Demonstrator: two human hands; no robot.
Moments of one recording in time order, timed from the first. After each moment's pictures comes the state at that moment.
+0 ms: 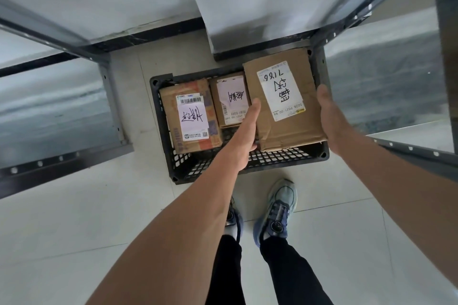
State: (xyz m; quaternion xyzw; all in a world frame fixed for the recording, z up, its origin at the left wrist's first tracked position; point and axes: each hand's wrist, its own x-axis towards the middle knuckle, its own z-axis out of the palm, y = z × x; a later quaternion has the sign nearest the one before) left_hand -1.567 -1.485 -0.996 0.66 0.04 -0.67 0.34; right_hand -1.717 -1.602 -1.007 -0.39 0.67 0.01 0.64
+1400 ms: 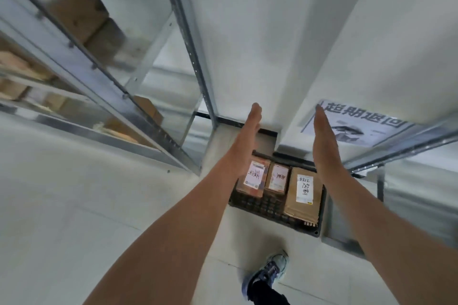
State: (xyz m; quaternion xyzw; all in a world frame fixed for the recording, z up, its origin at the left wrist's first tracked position) left_hand -1.458 -1.361 -0.533 0.65 -0.07 -0.45 0.61; right_hand -1.562 -1.505 -0.556 -0.70 0.39 -0.15 0.59
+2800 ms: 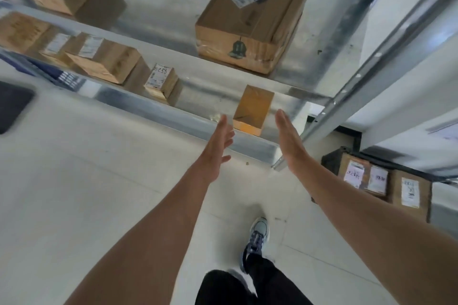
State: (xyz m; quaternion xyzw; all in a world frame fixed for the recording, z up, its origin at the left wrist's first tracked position) left_hand -1.174 -0.870 -0.538 0.69 0.07 -0.42 0.58; right_hand -1.252 -1.035 -0.546 -0.70 0.34 0.00 0.63
